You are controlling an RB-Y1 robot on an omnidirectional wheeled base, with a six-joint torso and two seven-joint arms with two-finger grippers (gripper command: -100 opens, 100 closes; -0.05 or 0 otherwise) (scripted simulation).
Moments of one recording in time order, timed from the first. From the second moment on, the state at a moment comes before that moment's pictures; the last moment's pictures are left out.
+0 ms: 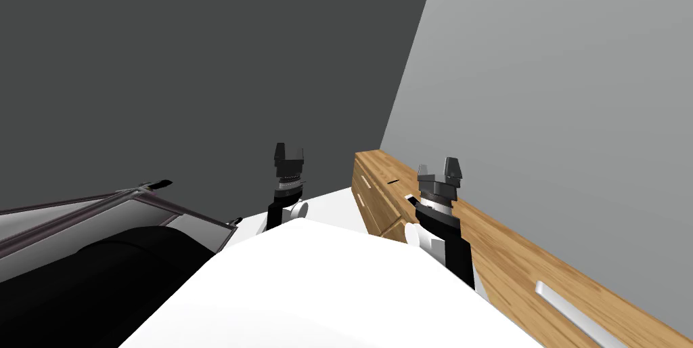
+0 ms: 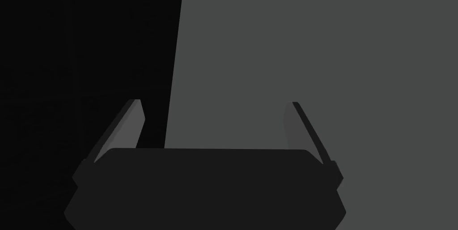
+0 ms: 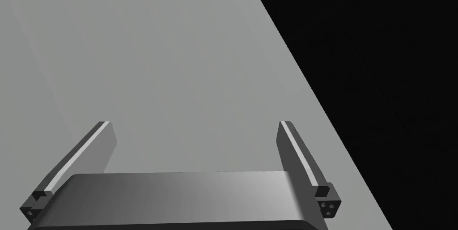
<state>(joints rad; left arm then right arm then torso) 0.48 -0.03 -0.01 -2.32 0.07 -0.65 -0.11 0.46 0.04 -0.06 -2.36 -0.08 -0.40 0.14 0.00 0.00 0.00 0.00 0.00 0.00</state>
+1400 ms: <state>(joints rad) 0.48 -0.03 -0.01 -2.32 0.07 -0.65 -0.11 0.34 -0.33 -0.10 -2.13 0.06 -0.54 0.15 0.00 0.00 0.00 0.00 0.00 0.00</state>
